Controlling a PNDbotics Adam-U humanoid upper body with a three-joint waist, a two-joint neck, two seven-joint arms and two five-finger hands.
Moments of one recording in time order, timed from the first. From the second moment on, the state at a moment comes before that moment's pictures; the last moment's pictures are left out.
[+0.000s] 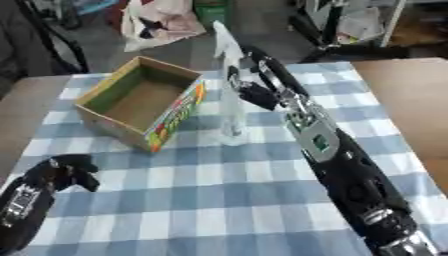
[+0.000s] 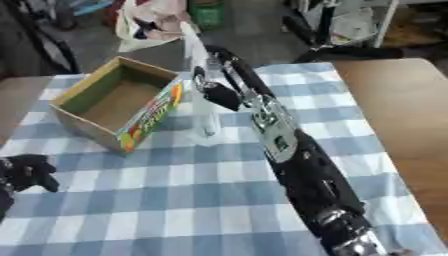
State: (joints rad) left arm -0.07 0.18 -0.01 -1.82 0.01 -0.21 -0.47; right arm -0.79 -0.16 0.13 -1.14 0.59 -0.14 0.05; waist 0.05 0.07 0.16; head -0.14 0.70
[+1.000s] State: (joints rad) left arm -0.12 0.16 -0.04 -1.81 0.04 -0.20 -0.44; right arm -0.89 -0.24 0.10 -0.99 0.62 -0.14 0.00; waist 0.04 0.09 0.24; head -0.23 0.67
